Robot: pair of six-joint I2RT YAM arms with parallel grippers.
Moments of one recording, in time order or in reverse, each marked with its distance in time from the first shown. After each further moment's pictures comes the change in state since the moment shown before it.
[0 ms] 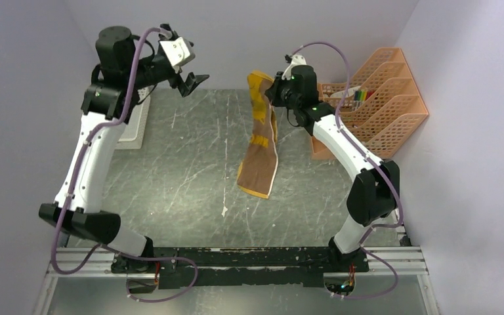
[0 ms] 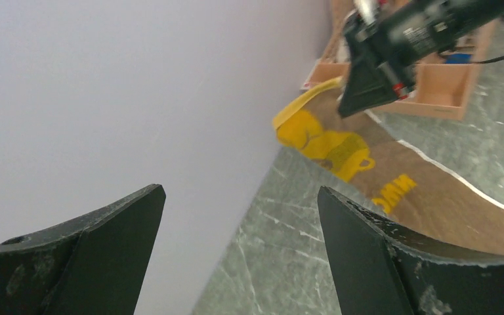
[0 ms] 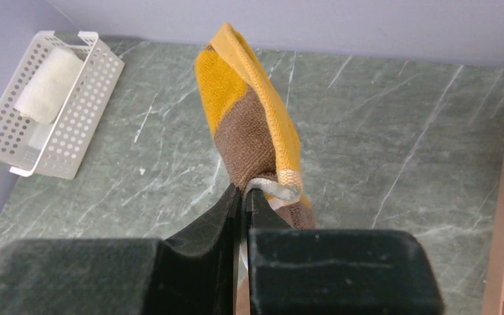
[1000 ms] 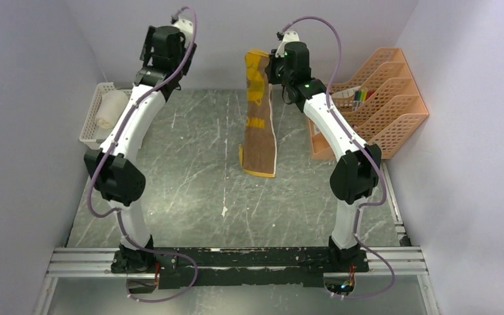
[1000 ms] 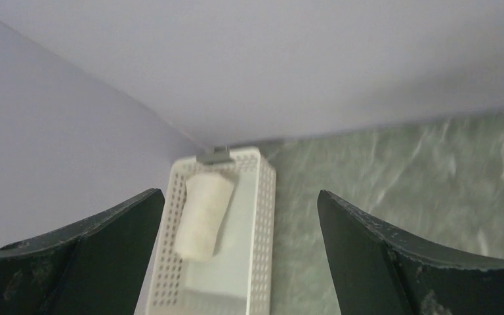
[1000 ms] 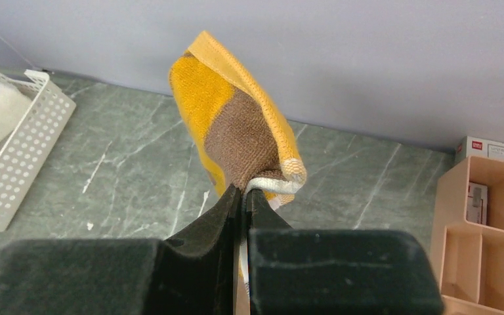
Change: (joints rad) left arm -0.045 0.418 0.230 0.087 -1.154 -0.192; right arm -0.014 0.261 0.423 -0.109 0.078 -0.154
